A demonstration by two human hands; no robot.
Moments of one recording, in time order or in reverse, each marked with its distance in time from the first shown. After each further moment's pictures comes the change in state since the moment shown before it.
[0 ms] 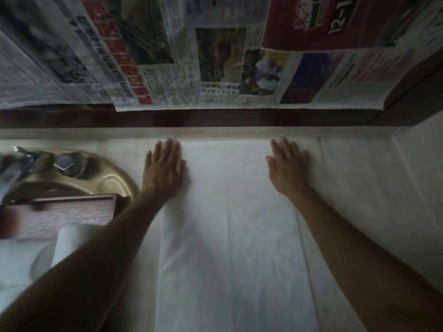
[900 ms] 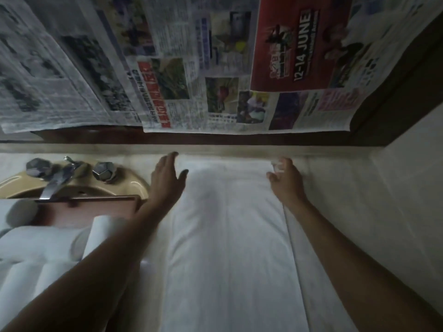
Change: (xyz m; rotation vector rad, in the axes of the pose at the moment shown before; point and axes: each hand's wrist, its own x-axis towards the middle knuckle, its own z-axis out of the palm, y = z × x) left_hand -0.060 0.042 -0.096 -0.307 0.224 -0.143; right_hand -0.054 -0.024 -0.088 0.664 0.090 0.176
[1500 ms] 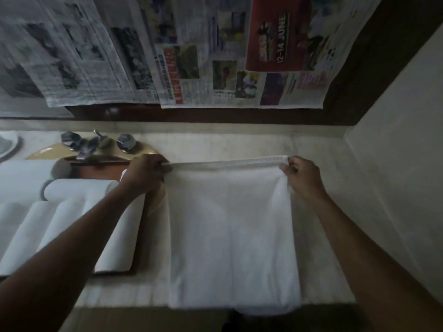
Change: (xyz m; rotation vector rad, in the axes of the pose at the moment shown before) left_hand -0.139 -0.024 -0.137 -0.097 -0.222 0.110; right_hand -0.180 -0.004 -0.095 -0.061 0.005 -0.091
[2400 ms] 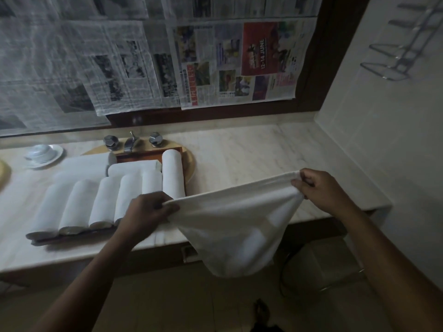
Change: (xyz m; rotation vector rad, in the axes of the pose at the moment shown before) left_hand -0.284 -0.055 -0.084 -0.145 -0.057 0.177; right_hand -0.293 -0.060 -0.035 0.054 -0.067 -0.139
